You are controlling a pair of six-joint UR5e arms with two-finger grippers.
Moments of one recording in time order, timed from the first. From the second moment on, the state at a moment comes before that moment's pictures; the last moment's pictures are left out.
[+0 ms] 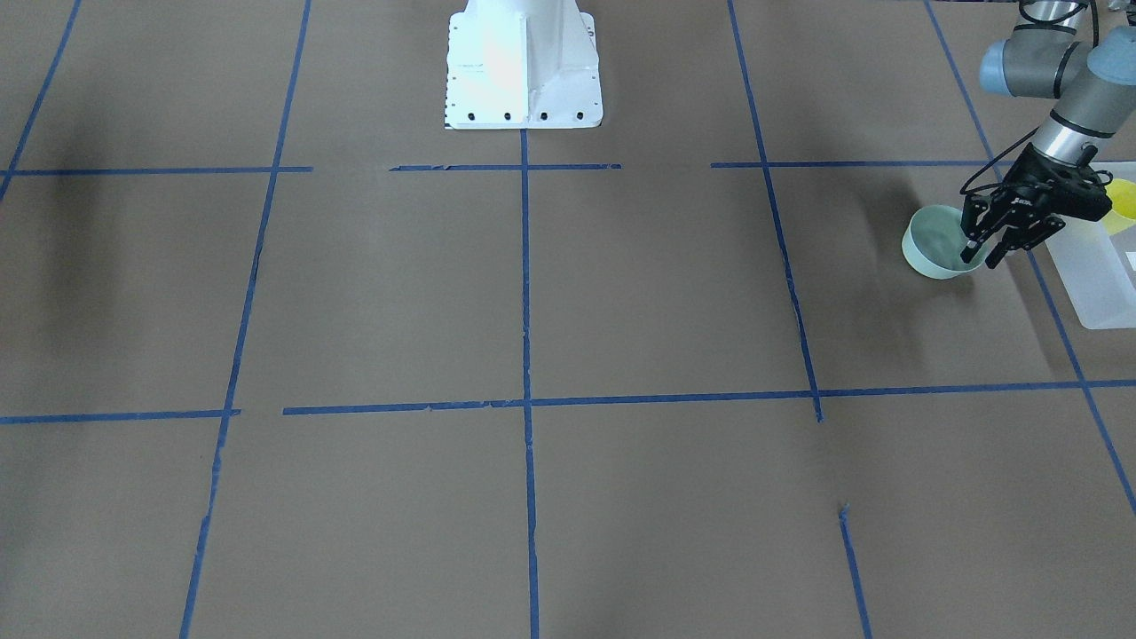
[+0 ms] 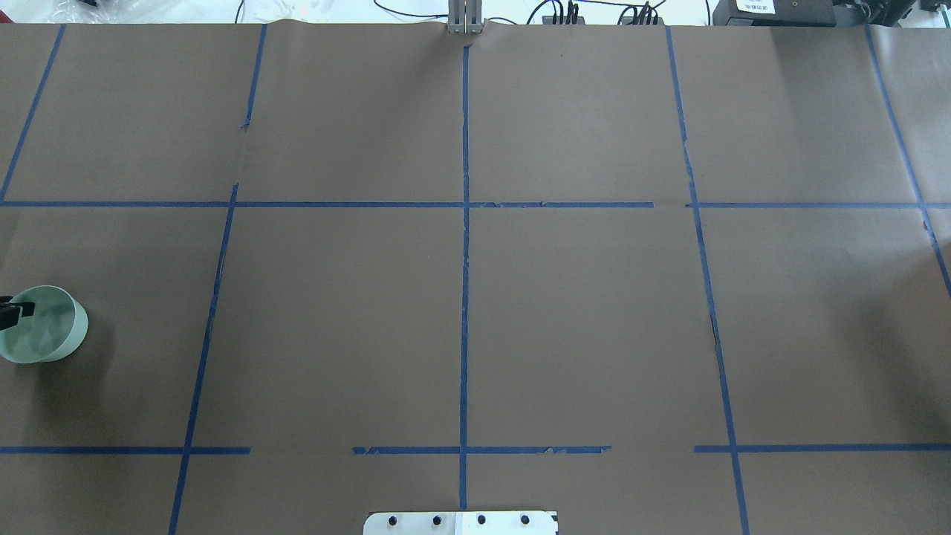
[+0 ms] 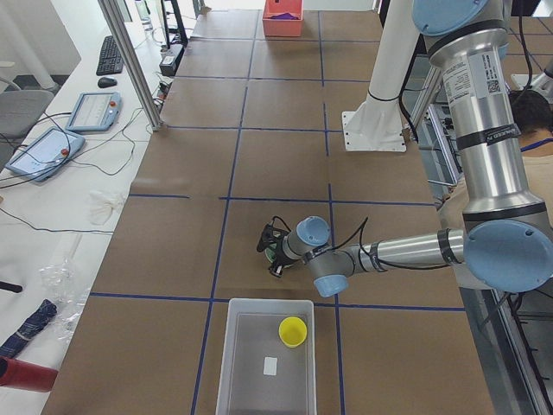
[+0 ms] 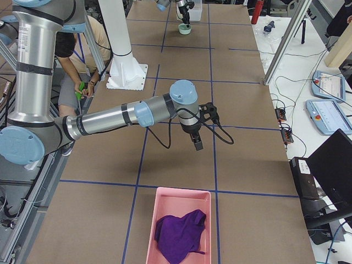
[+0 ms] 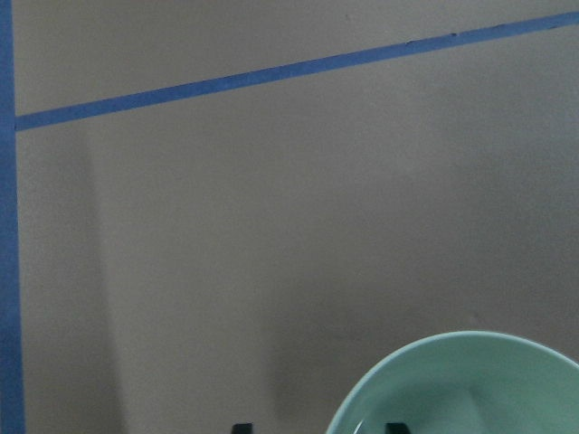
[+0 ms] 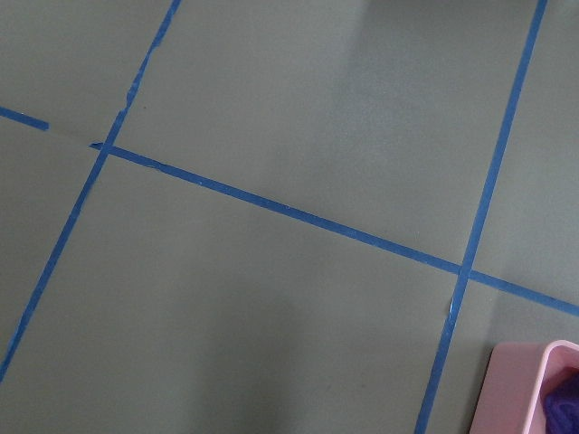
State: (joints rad) left arm -0.88 -1.28 -1.50 -2.88 -1.91 -0.78; right arm 1.48 -1.72 2.00 -1.46 2.37 0.01
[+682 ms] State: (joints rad) left arm -0.99 -1.26 -1.60 -2.89 -2.24 -0.69; right arm 1.48 -1.72 2.00 -1.46 2.37 0.00
